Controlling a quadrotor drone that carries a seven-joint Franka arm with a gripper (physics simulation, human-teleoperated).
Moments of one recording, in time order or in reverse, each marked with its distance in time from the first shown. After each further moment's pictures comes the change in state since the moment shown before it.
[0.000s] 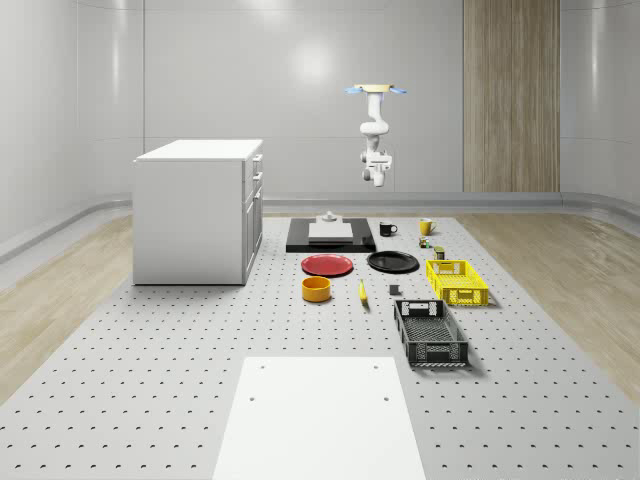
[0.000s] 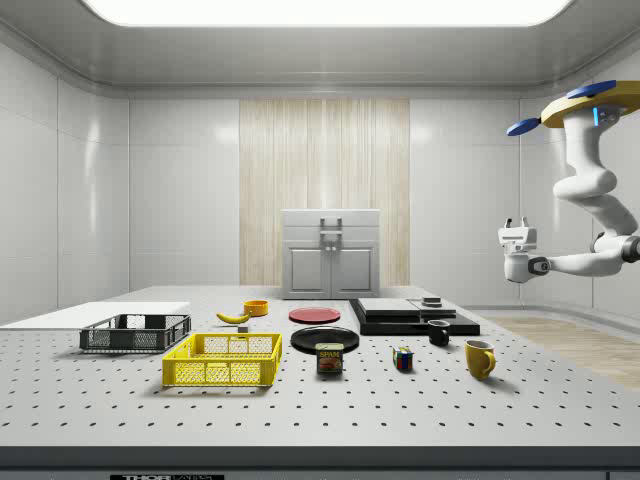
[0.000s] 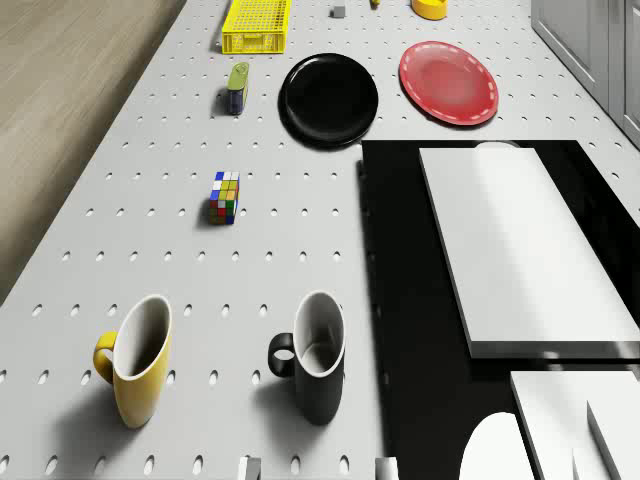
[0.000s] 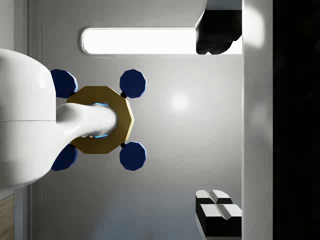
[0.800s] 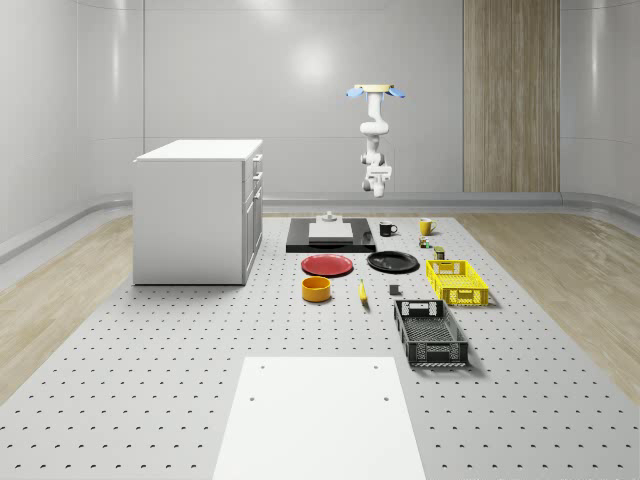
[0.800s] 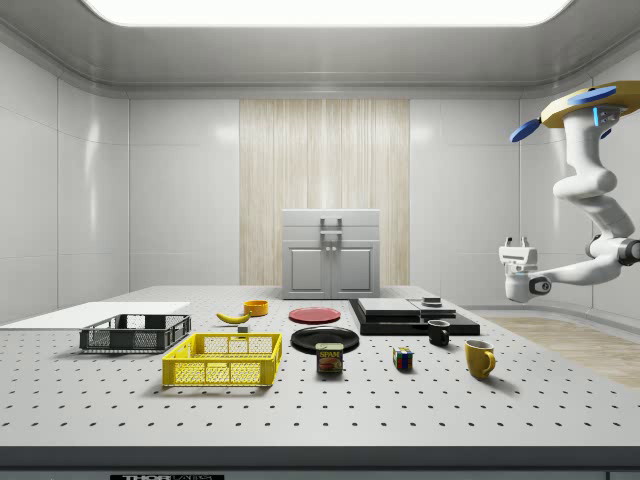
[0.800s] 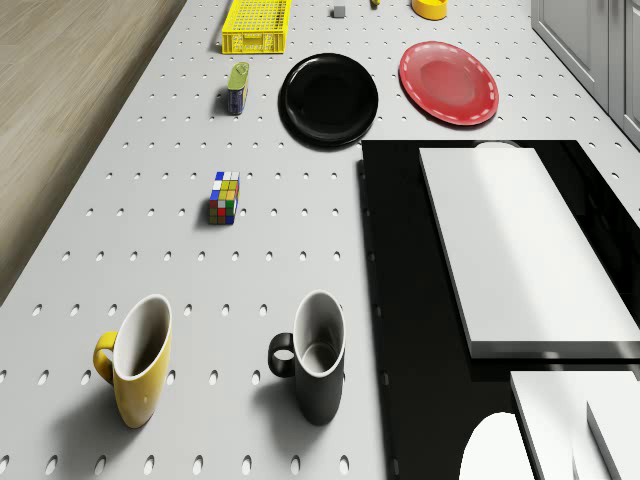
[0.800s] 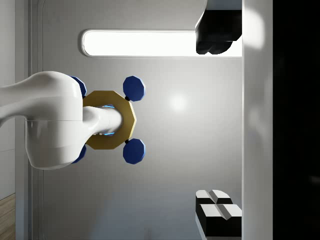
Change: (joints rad) arm -0.005 0.079 0.003 0.273 0.002 -0.182 -0.003
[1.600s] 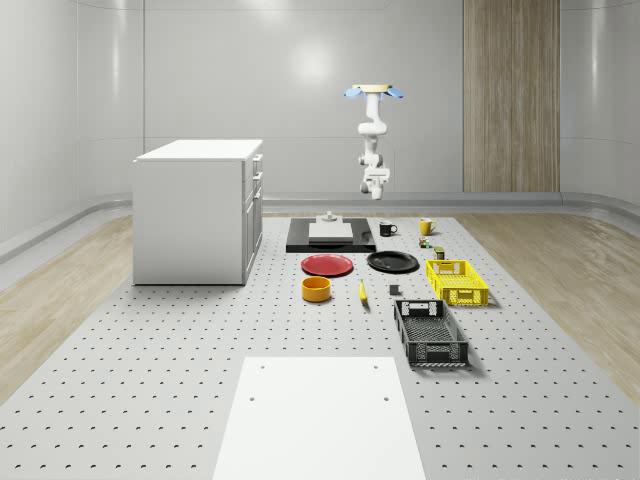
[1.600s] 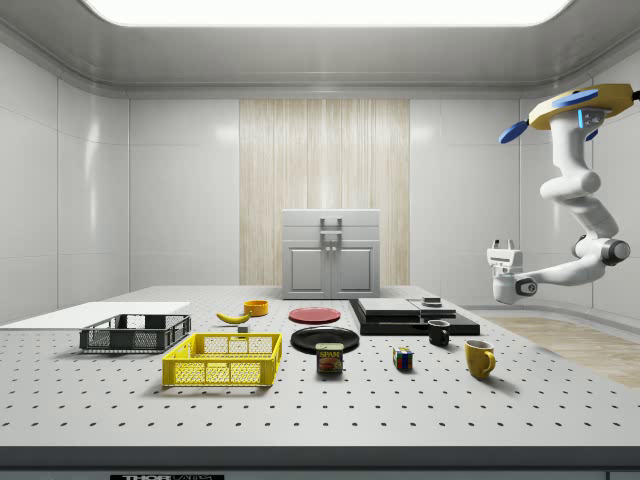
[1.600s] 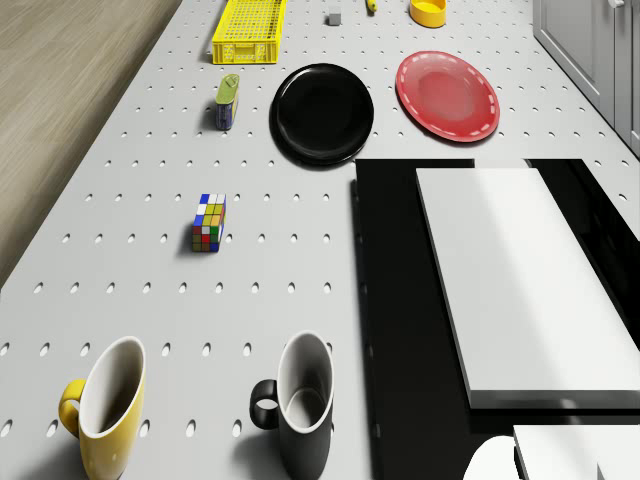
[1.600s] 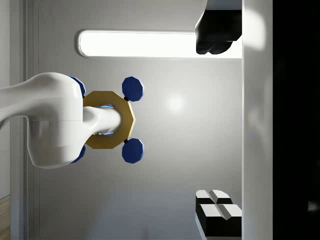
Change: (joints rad) arm -0.002 0.004 0.002 0.022 0.000 -0.005 -0.001
